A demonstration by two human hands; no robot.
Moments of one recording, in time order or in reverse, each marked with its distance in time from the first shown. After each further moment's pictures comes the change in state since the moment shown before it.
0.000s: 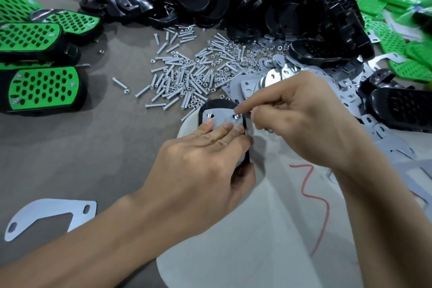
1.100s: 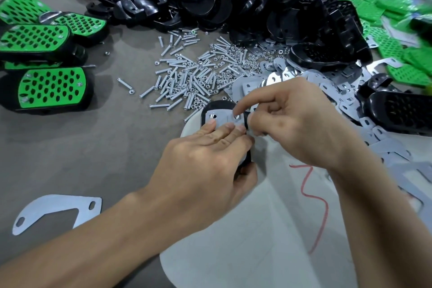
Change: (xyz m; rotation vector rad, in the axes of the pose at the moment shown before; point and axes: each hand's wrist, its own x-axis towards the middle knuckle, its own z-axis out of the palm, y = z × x) left_hand 0.000 0.000 0.006 0.019 0.083 0.019; right_hand 0.001 0.006 0.003 0.042 -0.052 -0.029
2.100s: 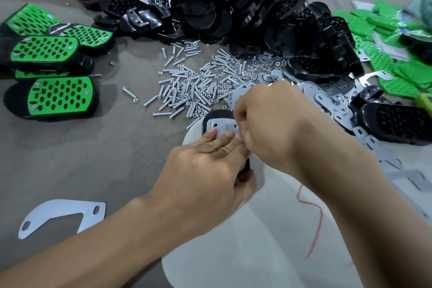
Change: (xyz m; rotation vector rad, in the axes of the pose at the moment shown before) left_hand 0.001 0.002 -0.001 -0.013 -0.004 -0.014; right_hand 0.016 -0.049 0.010 -0.791 -0.075 0.063
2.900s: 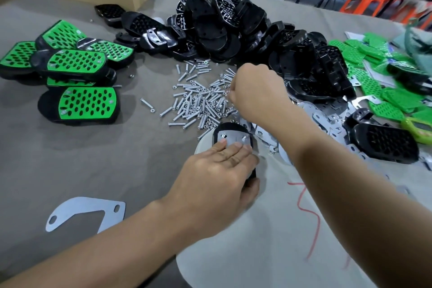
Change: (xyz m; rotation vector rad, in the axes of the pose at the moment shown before) left_hand -0.006 -0.007 -0.003 -0.037 -0.058 0.041; right_hand 0.091 0.004 0.022 -0.066 0.239 0.143
